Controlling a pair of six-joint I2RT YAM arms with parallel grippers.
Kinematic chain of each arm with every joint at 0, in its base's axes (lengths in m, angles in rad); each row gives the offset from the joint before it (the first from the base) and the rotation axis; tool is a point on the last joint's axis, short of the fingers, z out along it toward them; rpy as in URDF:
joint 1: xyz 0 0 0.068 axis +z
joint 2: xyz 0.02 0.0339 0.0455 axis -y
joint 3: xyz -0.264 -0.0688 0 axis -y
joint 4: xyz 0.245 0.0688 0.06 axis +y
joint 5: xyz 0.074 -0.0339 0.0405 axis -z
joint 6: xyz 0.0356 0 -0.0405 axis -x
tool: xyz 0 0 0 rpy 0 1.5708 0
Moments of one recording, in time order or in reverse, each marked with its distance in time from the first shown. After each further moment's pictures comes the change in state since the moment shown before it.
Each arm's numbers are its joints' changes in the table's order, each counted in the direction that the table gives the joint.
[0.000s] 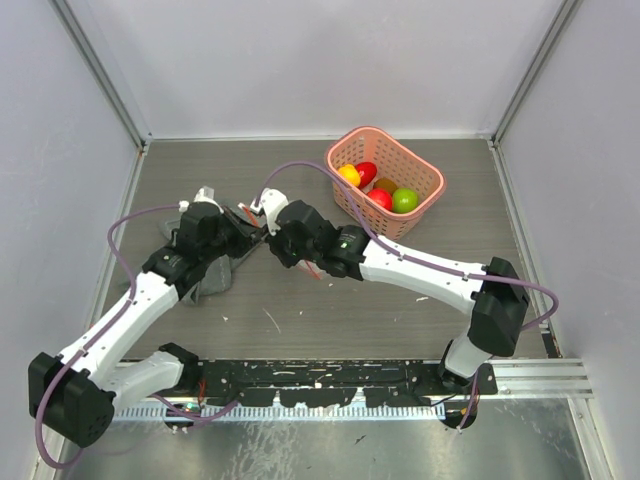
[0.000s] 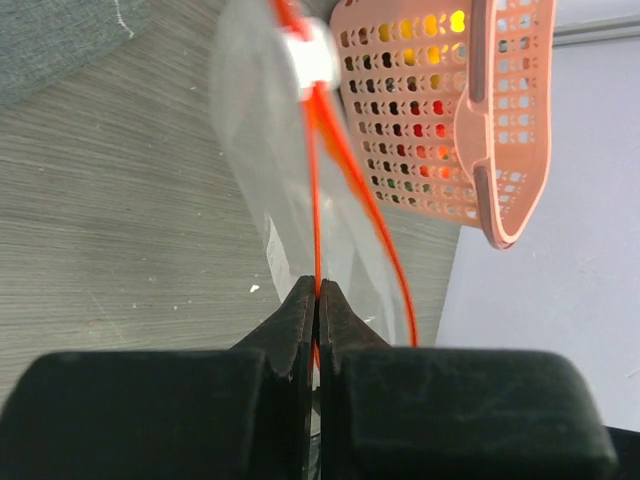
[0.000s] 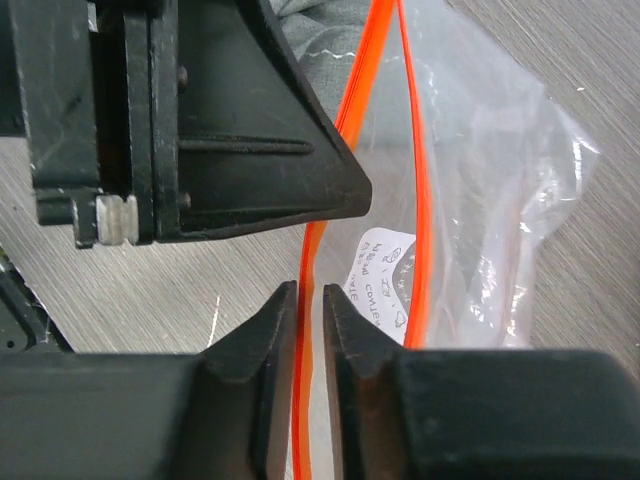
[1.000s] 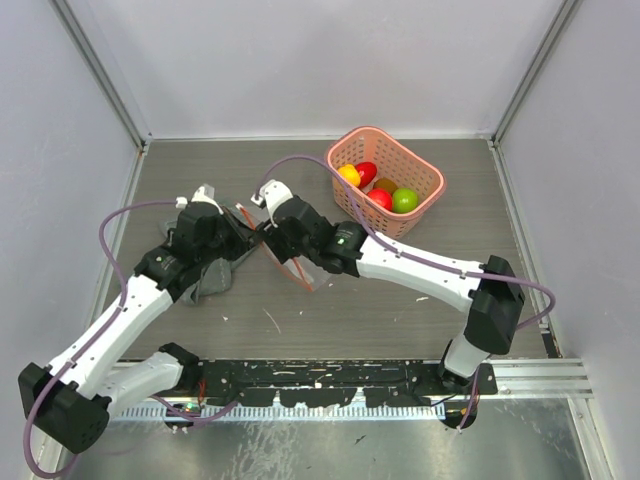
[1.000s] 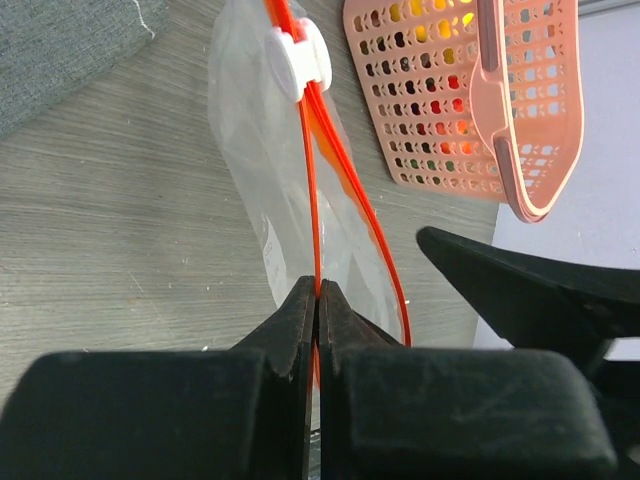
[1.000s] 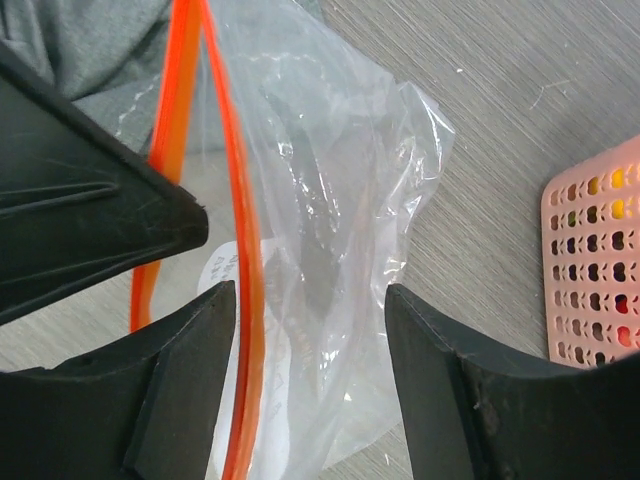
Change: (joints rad) left arm -0.045 0.042 0.069 0.153 -0.057 -0.099; right arm 0.000 -0.013 0.058 0.060 0.201 0.016
